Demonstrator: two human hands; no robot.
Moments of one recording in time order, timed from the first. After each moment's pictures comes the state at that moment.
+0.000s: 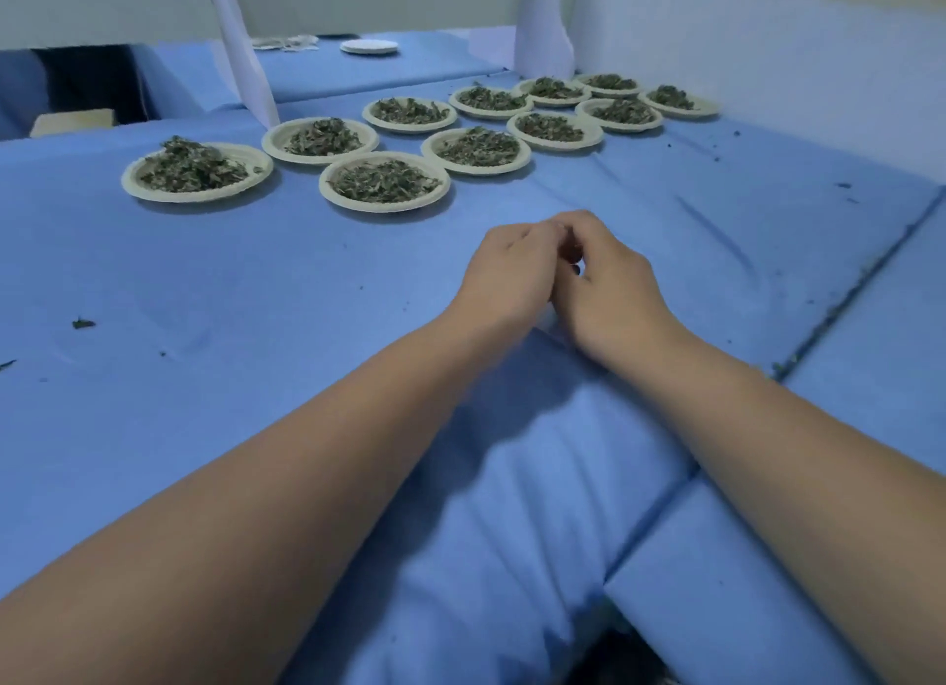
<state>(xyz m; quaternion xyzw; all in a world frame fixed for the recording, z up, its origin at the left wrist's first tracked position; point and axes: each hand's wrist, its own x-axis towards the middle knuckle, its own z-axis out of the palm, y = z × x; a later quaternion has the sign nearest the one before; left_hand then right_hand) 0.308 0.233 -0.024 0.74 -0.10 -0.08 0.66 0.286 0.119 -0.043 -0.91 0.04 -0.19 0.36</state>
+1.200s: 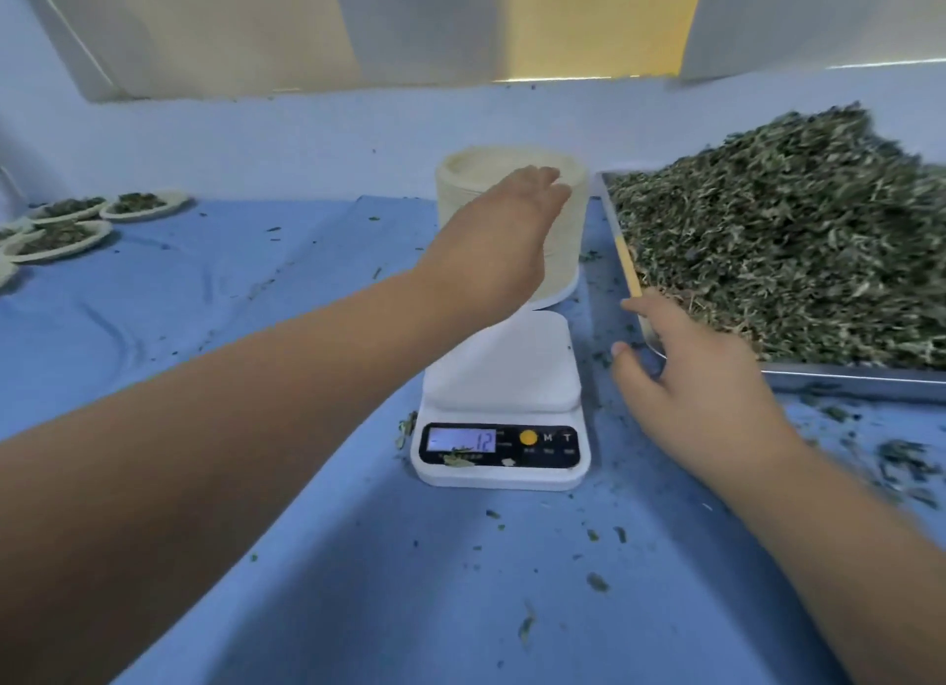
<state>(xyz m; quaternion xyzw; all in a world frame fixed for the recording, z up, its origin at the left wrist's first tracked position) 0.003 -0.198 0.050 0.67 -0.70 0.15 0.20 -0.204 -0.221 -0.031 -0.85 0.40 -0.33 0.11</state>
